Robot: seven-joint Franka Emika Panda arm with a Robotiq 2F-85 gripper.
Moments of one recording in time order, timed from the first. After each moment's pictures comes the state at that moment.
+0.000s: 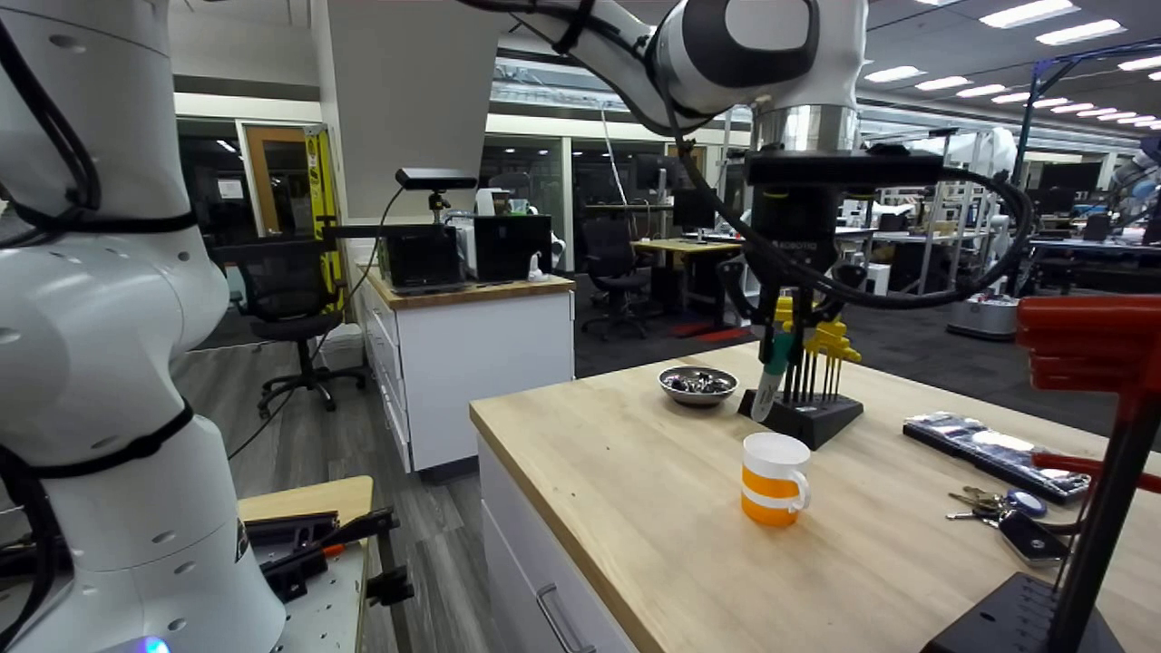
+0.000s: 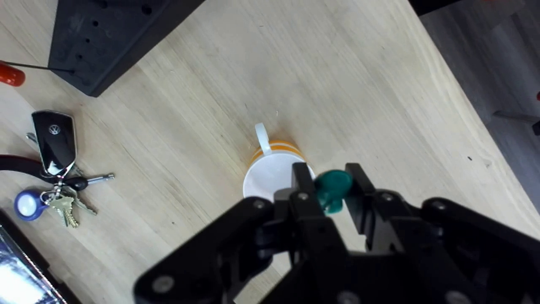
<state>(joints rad) -0.12 0.14 -0.08 -1.89 -0.10 1.98 -1.17</state>
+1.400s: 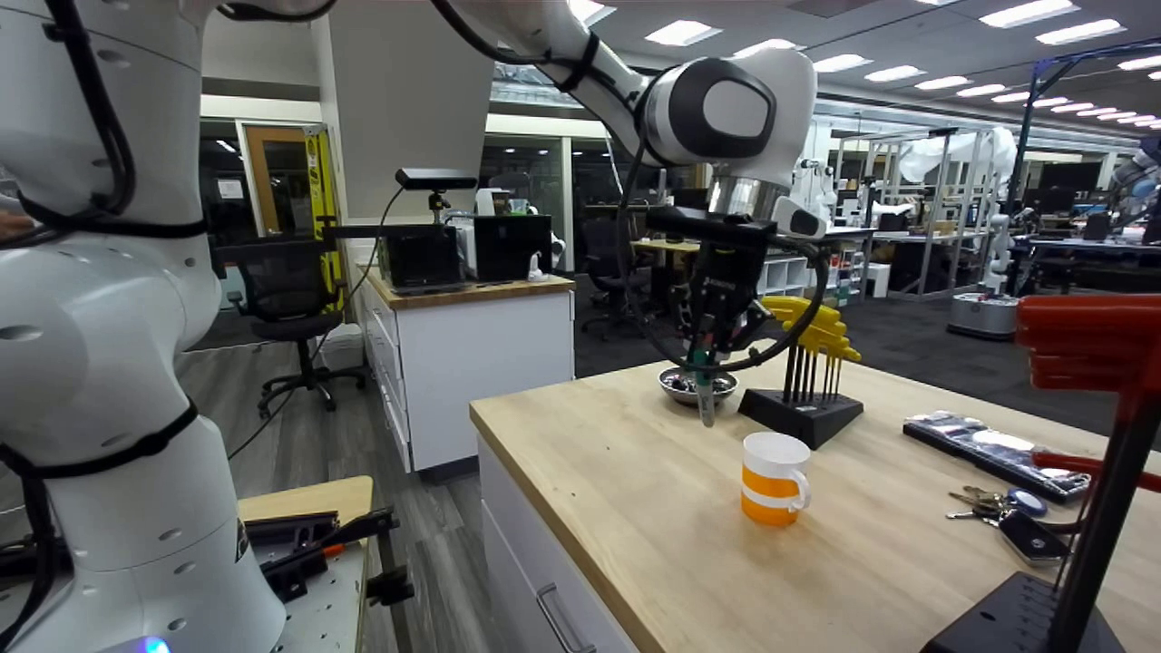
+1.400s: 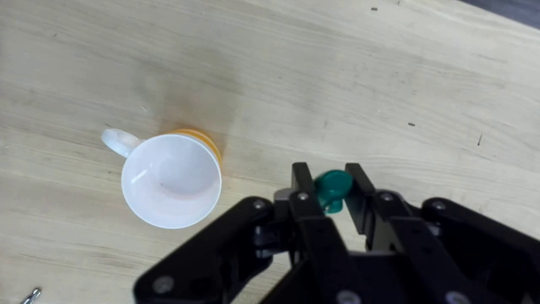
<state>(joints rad) -0.05 0.24 0.00 -1.87 0.03 1.91 -0.44</state>
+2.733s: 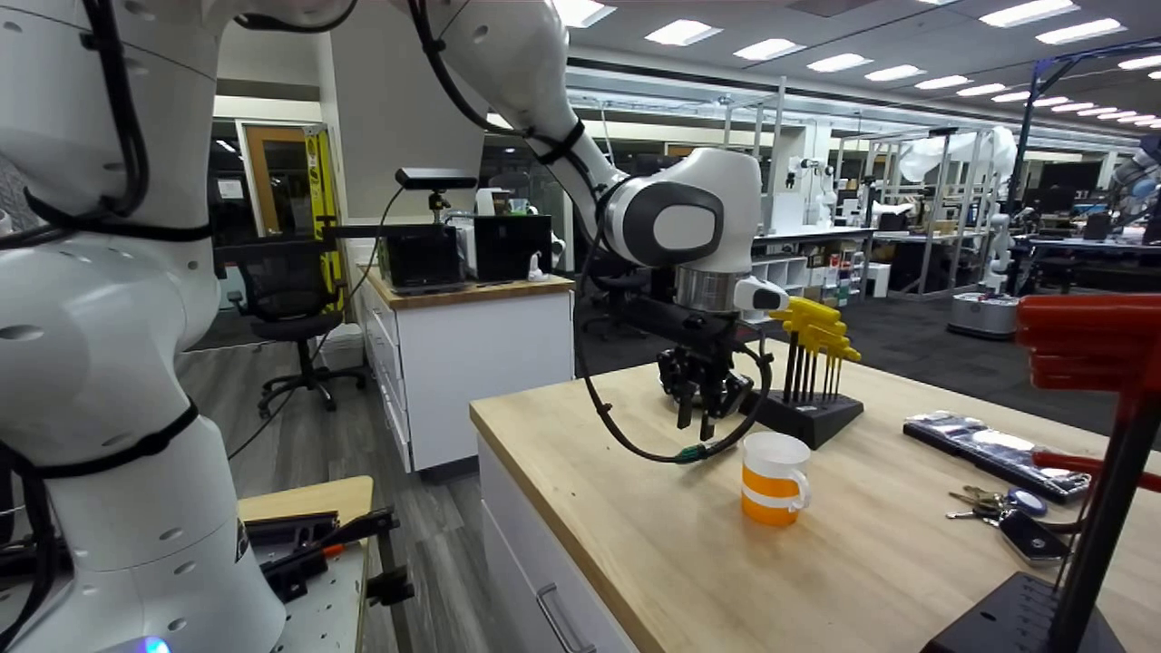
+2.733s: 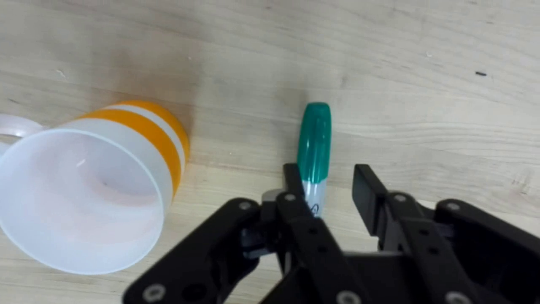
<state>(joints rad) -0.04 0.28 0.05 -2.11 0.06 2.39 -0.37</state>
